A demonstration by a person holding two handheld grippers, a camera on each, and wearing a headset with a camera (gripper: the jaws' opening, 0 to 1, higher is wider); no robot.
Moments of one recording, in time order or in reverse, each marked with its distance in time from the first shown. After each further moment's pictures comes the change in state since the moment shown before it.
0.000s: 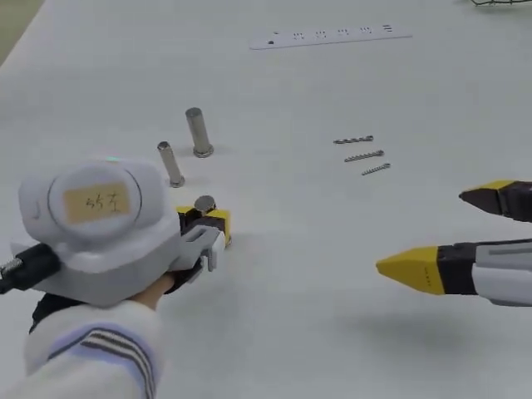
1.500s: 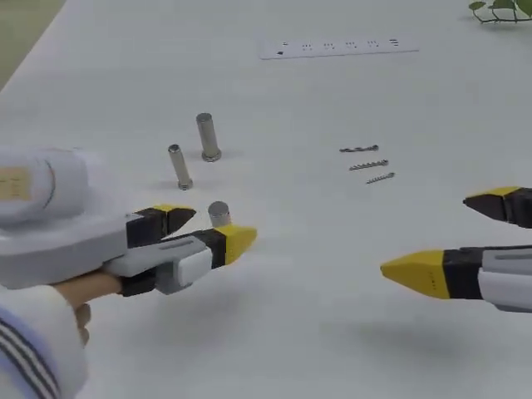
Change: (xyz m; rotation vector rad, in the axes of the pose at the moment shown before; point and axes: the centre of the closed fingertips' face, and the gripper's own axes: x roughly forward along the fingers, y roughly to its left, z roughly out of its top) left arm -0.028 -0.015 0.008 -0.018 -0.015 -0.386; right arm -0.006 0.005 0.006 -0.014 -0.010 0.000
